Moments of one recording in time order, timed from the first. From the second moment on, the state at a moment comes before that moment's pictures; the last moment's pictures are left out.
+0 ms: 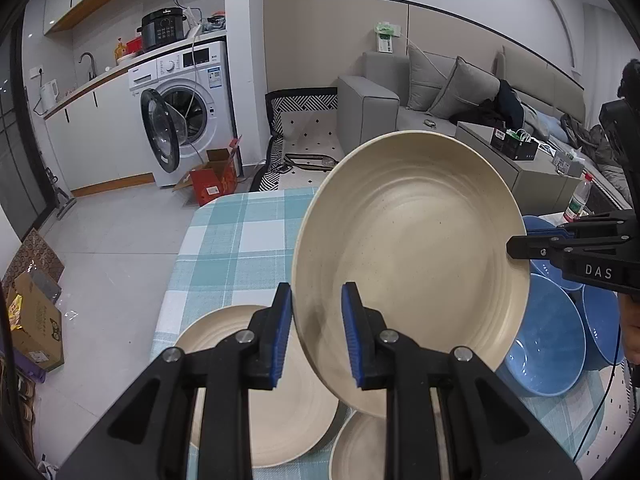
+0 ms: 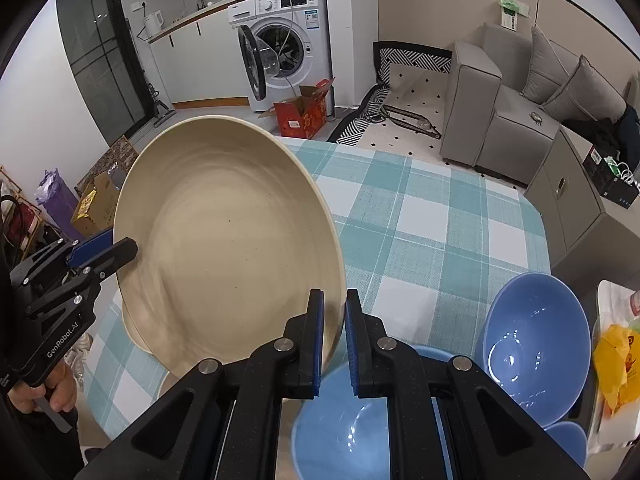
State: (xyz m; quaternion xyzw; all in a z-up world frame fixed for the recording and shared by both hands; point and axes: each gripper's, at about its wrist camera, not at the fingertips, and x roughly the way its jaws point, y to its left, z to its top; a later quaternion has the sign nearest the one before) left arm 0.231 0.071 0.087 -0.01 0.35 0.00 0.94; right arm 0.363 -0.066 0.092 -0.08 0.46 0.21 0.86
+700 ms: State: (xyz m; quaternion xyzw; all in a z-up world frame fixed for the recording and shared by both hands) left arm 0.172 0.073 0.092 -0.01 0.34 0.01 0.94; right arm 0.304 -0.058 0.090 -0.09 0.45 0.23 0.86
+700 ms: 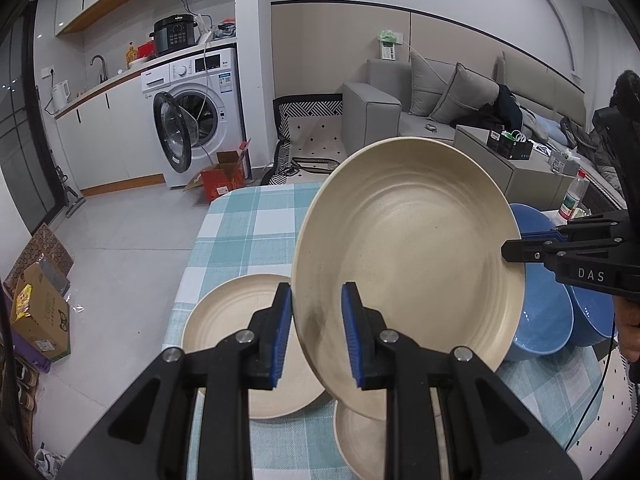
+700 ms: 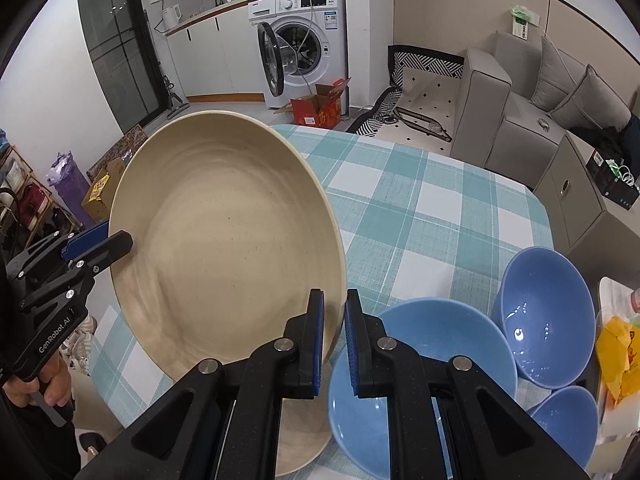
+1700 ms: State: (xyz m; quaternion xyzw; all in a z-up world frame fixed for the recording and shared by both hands) left arm 0.125 0.075 0.050 -0.01 0.37 0.02 0.93; right arm 0.247 -0.043 0.056 -0.14 0.46 0.23 0.85
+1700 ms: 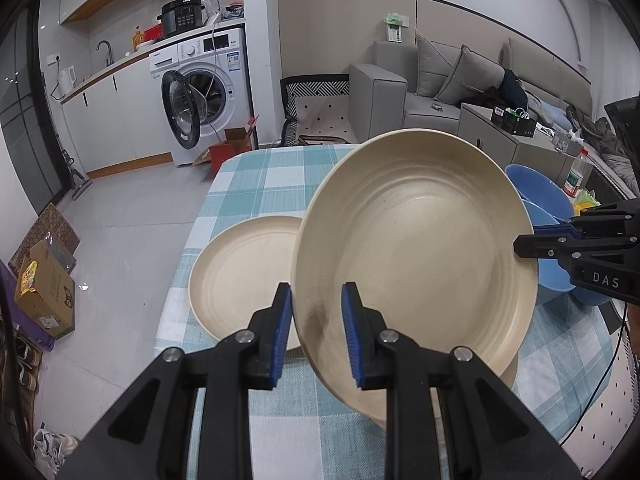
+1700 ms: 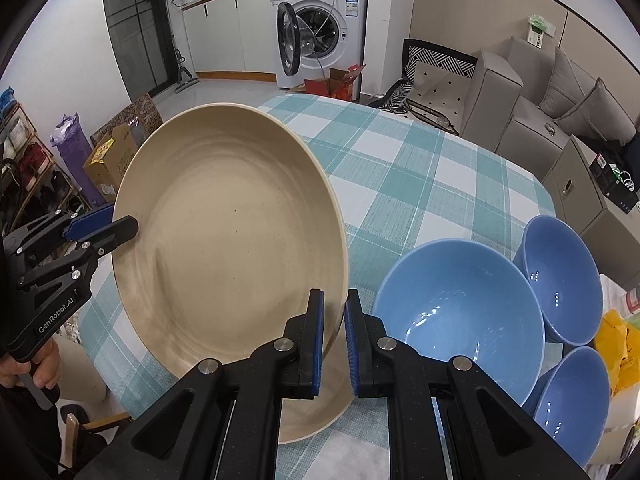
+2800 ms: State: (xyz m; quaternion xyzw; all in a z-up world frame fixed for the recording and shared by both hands) left arm 0.139 0.062 -0.002 0.00 0.43 0.01 0.90; right arm 0.231 -0.043 0.002 -0.22 0.48 0.21 0.82
